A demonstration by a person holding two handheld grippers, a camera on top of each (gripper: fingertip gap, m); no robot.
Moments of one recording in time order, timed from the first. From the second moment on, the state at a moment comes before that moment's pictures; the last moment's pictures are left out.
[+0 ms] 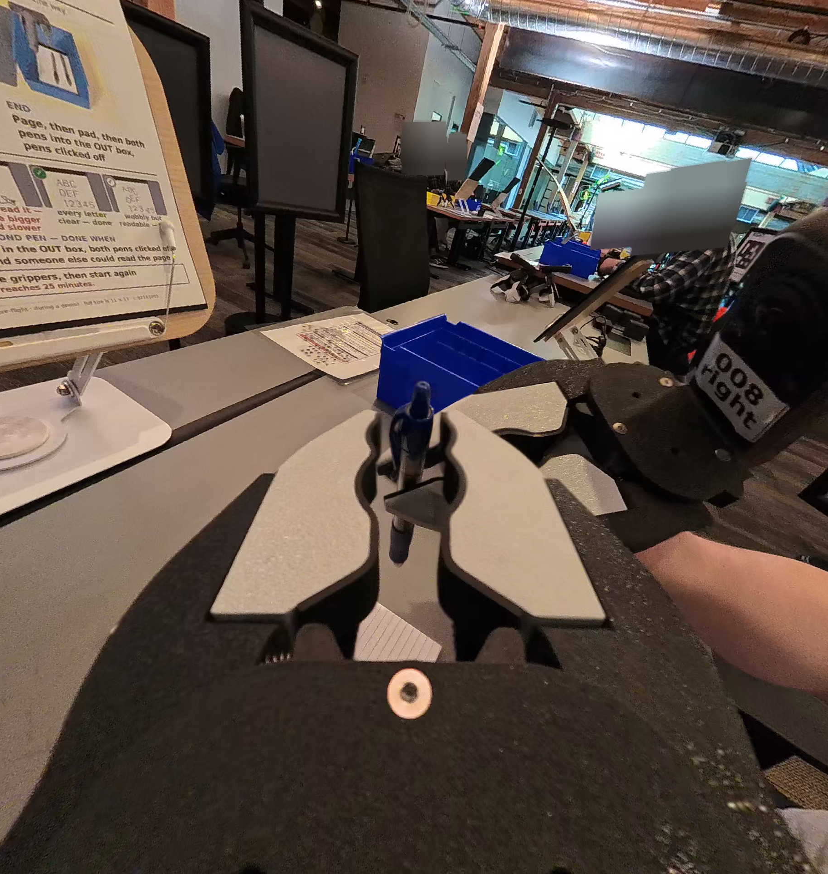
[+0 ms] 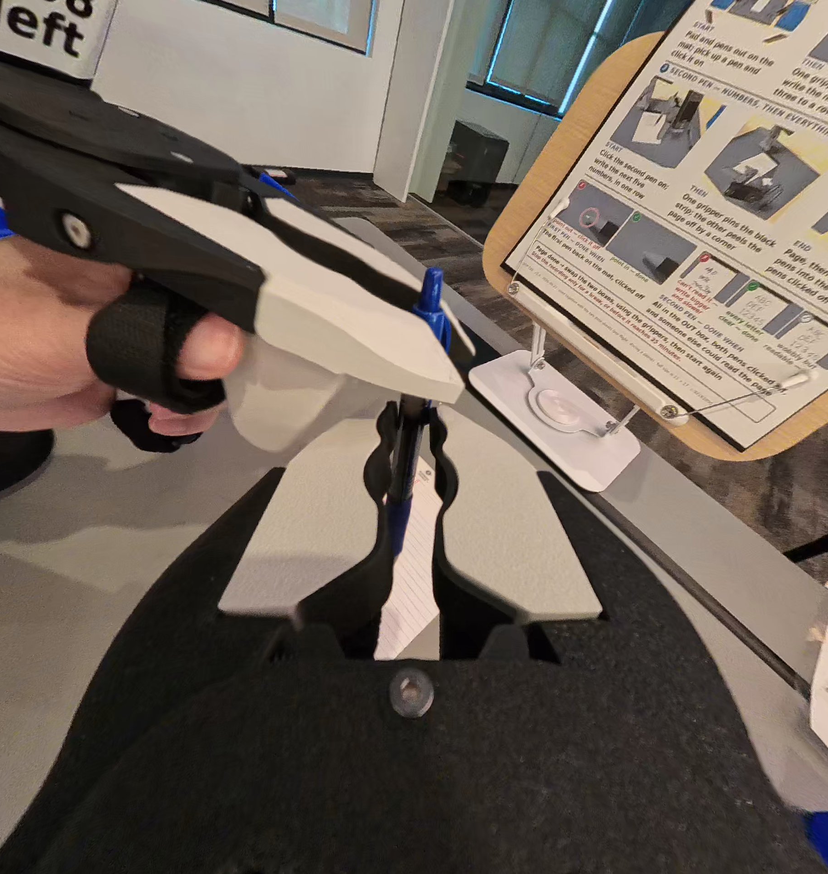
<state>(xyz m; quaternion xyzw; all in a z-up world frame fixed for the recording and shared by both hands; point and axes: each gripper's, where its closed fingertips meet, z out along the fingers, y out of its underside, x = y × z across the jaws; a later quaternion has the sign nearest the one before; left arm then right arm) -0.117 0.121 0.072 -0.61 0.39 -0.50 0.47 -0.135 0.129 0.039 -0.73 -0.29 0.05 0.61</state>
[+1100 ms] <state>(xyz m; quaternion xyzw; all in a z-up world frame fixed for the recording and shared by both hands) -0.116 0.082 0.079 -0.50 0.50 -0.57 0.42 -0.131 0.108 0.094 -0.64 -0.32 0.32 0.63</state>
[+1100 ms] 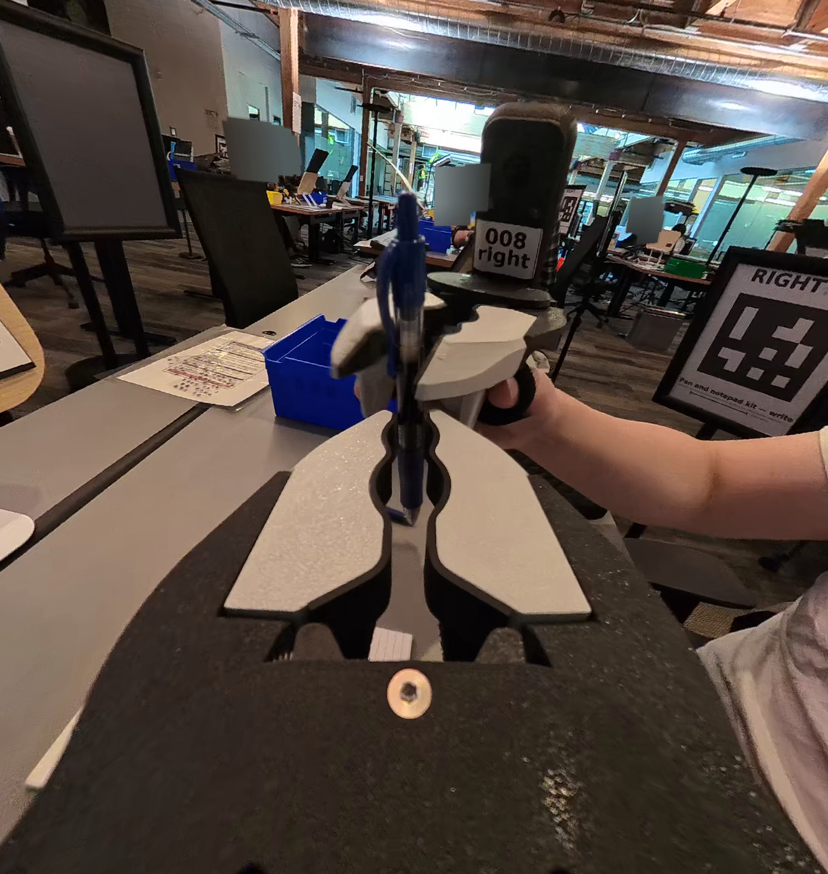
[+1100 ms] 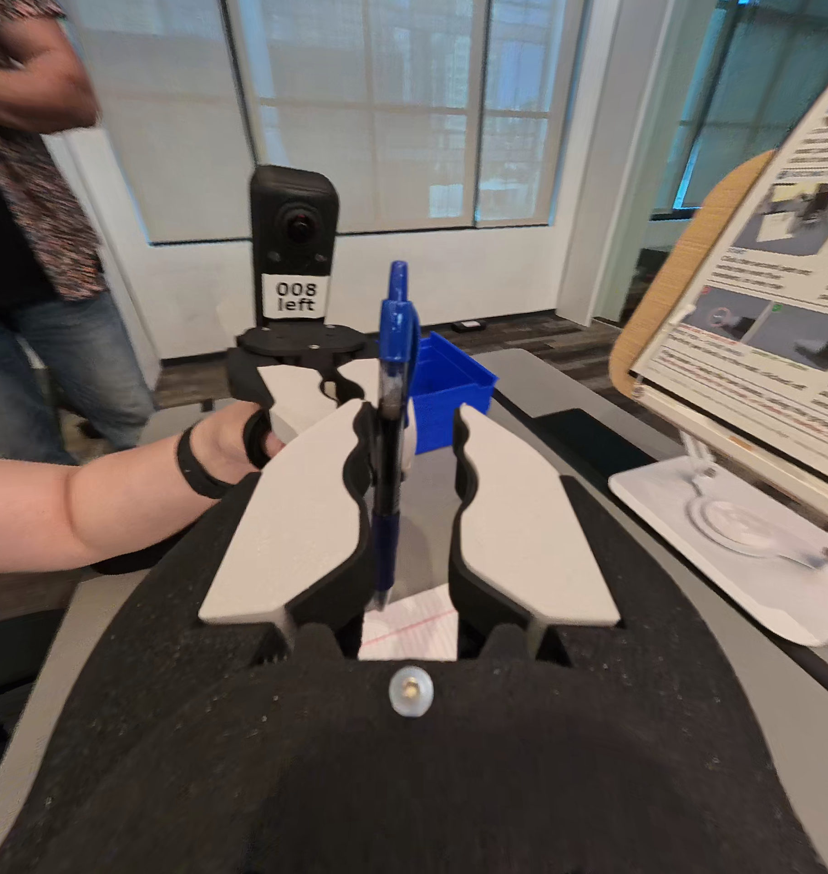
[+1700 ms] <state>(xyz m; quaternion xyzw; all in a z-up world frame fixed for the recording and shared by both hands) -0.112 0.091 0.073 -0.52 0.50 -0.52 0.45 -0.133 0.113 0.102 -0.69 -0.32 0.20 0.62</state>
